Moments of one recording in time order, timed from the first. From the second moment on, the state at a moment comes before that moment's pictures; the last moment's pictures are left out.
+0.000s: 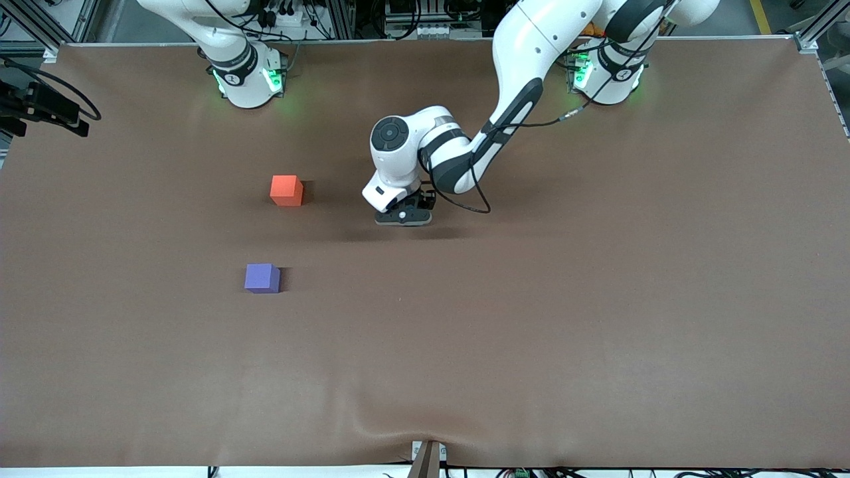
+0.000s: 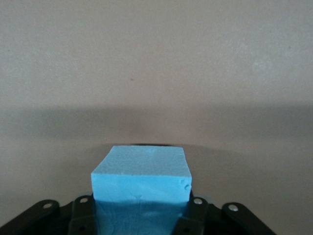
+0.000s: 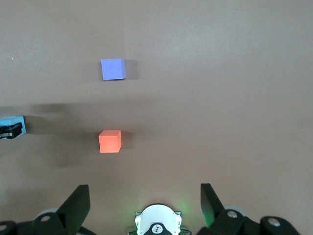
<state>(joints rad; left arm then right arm) -0.77 0.81 -0.24 -1.47 0.25 2.21 -1.09 -0.06 0.00 0.03 -1.38 0.01 1.25 -0.01</state>
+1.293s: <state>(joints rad) -0.18 0.35 -0.23 -1.42 0.18 1.78 -0.59 0.06 0.23 0.06 -1.40 0.03 1.28 0.01</state>
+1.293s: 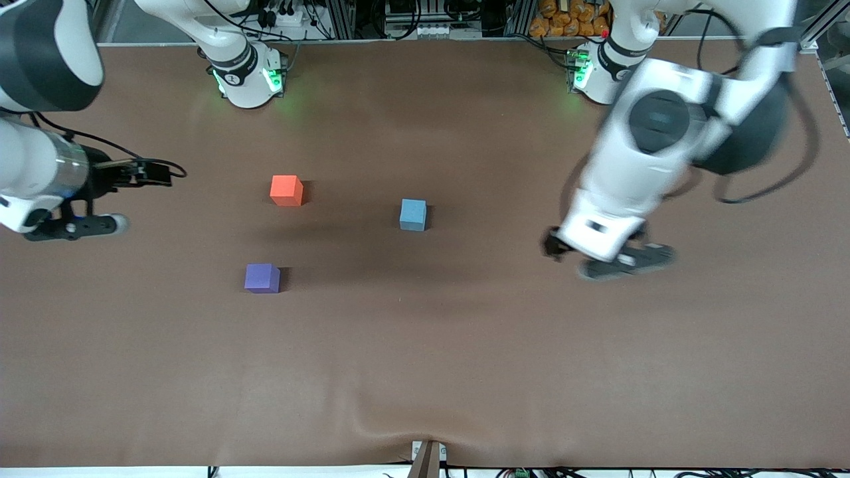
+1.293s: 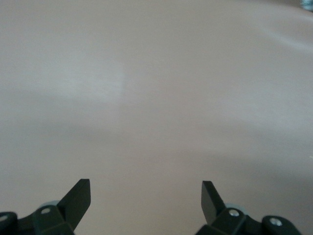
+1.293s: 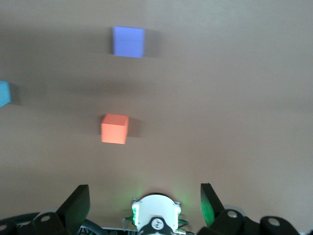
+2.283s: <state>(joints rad) -0.07 0.02 -0.05 -1.59 0.11 1.55 0.08 0.57 0.43 0.07 -1.69 0.27 2.01 0.73</state>
